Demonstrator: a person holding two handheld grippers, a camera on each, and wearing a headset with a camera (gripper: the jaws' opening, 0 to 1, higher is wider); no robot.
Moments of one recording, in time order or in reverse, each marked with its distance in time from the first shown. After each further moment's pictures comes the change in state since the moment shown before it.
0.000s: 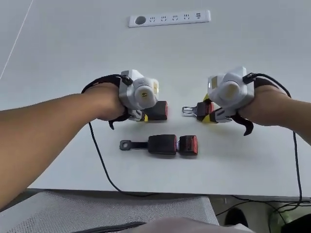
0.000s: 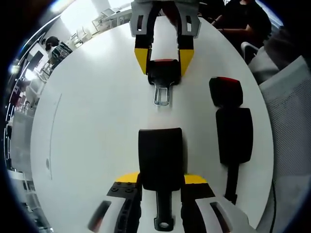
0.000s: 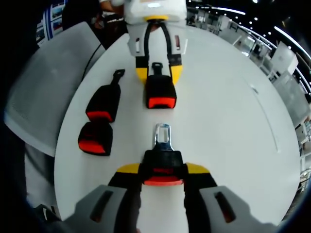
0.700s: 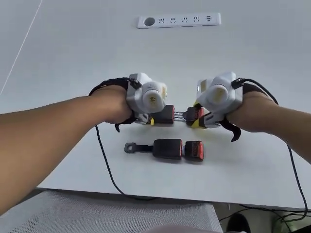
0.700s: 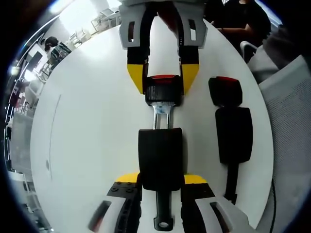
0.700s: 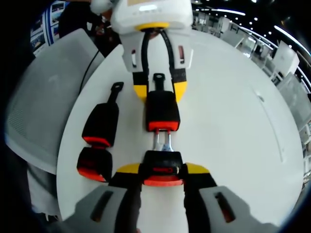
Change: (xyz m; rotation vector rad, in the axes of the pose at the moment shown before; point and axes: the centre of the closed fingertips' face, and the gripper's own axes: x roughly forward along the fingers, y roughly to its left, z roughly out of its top) left arm 0.005 0.002 -0.002 0.006 0.006 -0.004; right arm 0.016 0.001 0.031 0.010 -0.033 0.032
